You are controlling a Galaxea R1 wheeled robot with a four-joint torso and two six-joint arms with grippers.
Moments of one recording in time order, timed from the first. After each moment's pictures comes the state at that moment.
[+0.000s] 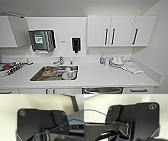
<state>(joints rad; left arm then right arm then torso) 1.50 2.81 -2.38 0.00 -0.08 0.00 -1.54 2.72 -2.25 -0.05 0.02 -0.05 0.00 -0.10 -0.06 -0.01</state>
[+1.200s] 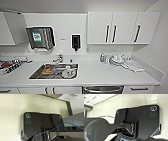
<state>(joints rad) 1.50 2.39 -1.87 0.00 -0.14 0.00 -1.50 2.31 -1.70 0.01 0.02 -0.05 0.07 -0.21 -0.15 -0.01</state>
